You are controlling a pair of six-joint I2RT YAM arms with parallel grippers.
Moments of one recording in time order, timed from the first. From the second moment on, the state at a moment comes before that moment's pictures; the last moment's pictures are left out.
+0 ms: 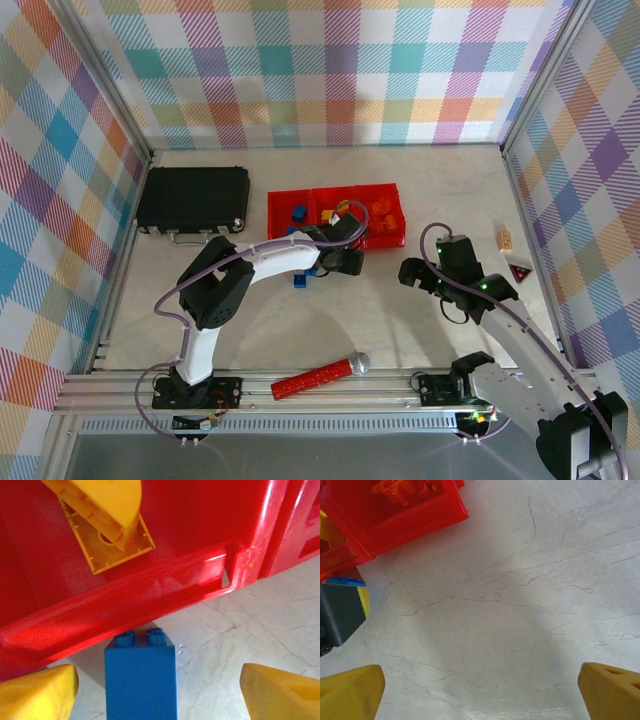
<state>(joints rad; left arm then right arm) -0.85 2.03 1.43 -0.52 -0.20 -0.53 0.35 0.88 0.66 -0.72 0.02 0.57</state>
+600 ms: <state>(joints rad) -0.84 2.08 1.47 -0.54 -0.21 -0.54 0.35 0.87 0.66 -0.72 0.04 0.57</state>
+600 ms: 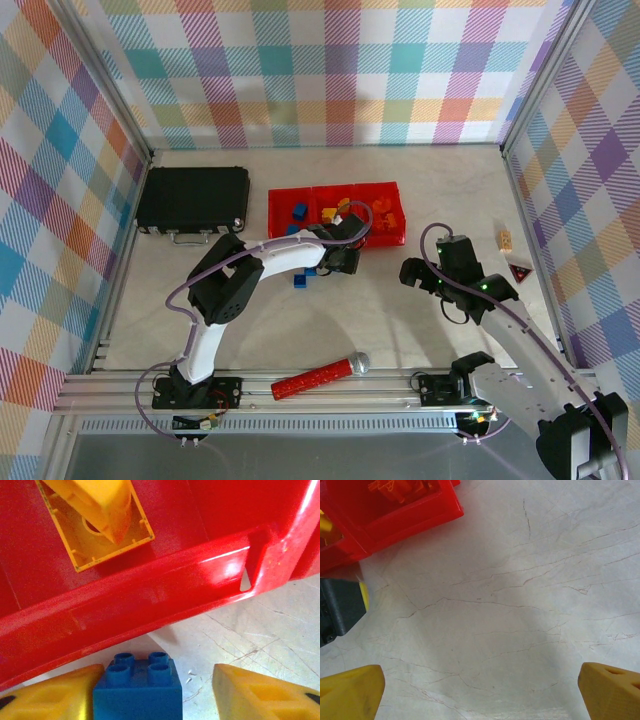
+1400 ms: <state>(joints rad) -0.84 1.98 1.44 -0.53 -0.15 -0.55 0.35 0.87 0.65 -0.72 0.04 0.58</state>
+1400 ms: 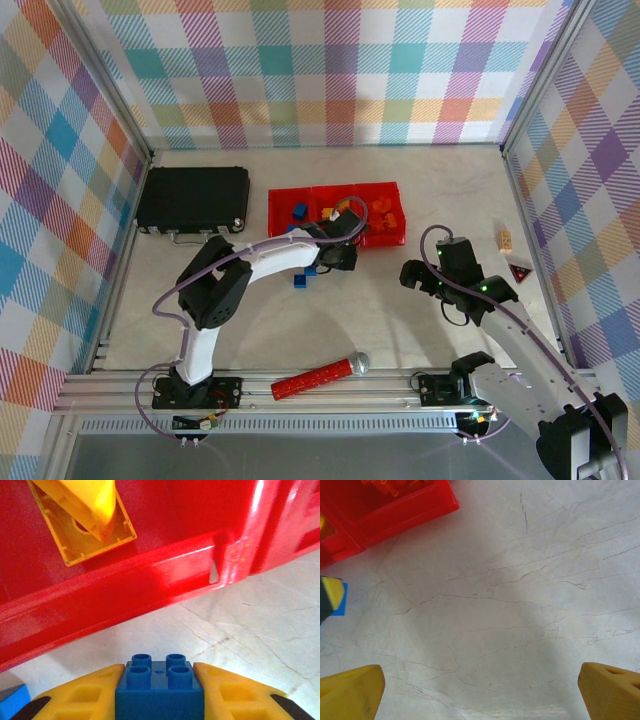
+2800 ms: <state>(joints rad) -0.48 2.04 1.63 -0.65 -0.24 -0.49 0.35 0.86 0.64 -0.75 0.06 0.57</state>
